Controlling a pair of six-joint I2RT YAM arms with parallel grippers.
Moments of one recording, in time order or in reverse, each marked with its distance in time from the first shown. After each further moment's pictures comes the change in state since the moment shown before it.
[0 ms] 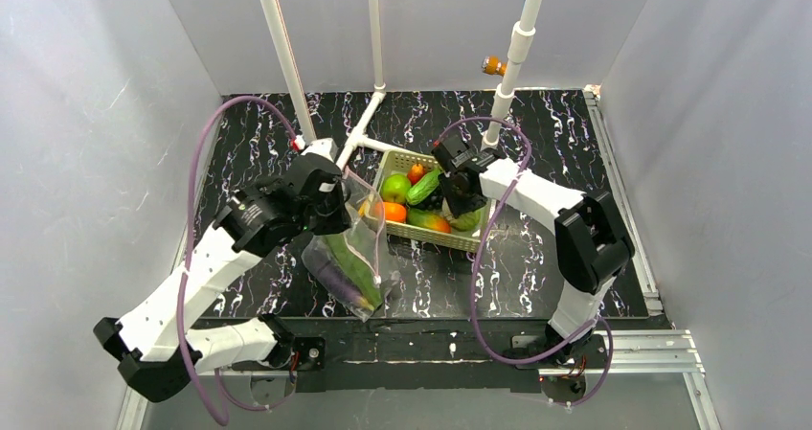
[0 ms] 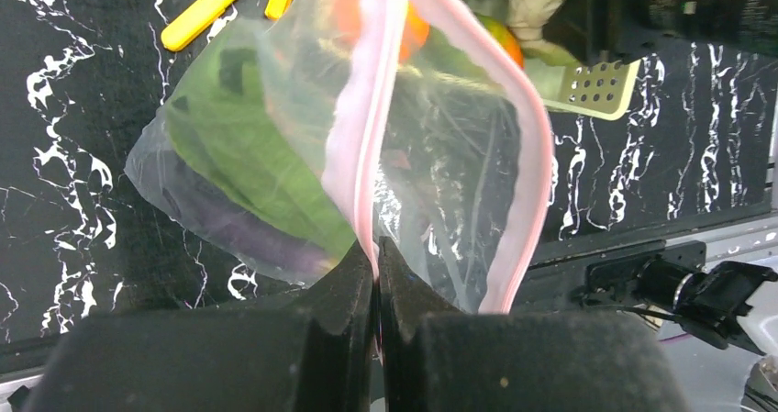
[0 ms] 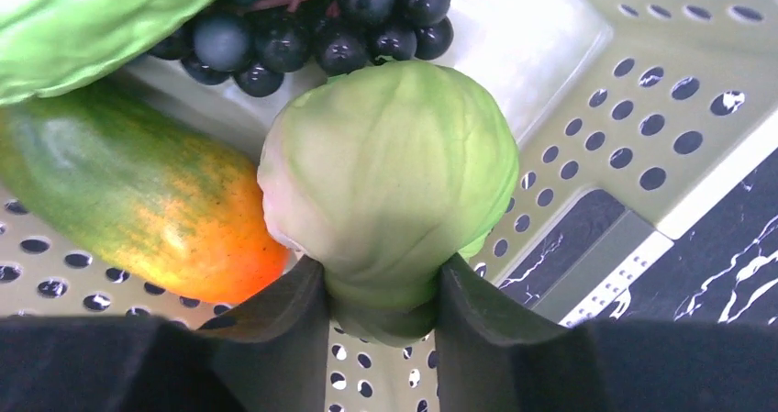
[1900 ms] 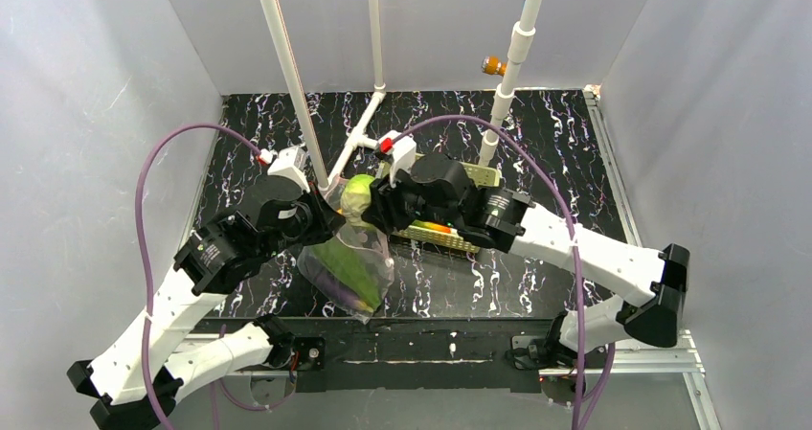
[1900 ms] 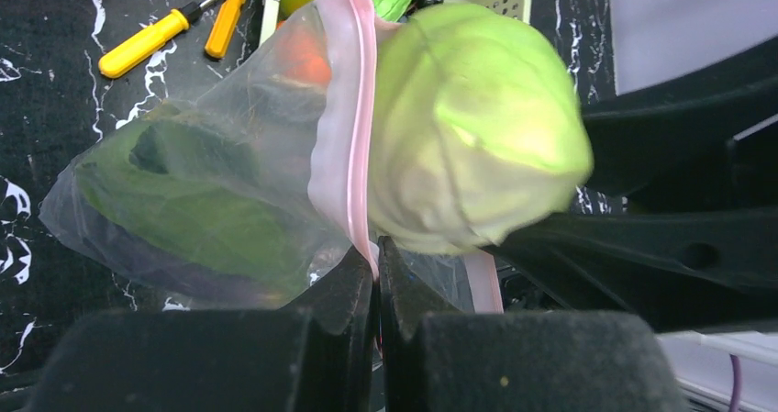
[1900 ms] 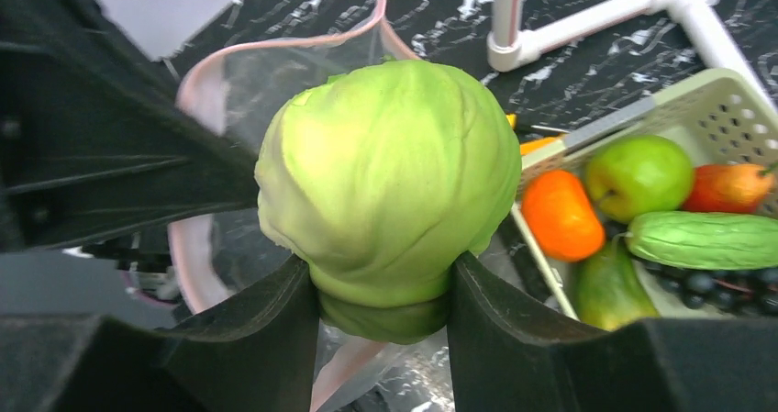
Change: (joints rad) left arm 0.005 -0.223 -0.147 0.157 0.037 -0.078; right arm 0.463 -0.394 0.041 0.394 -0.171 0.058
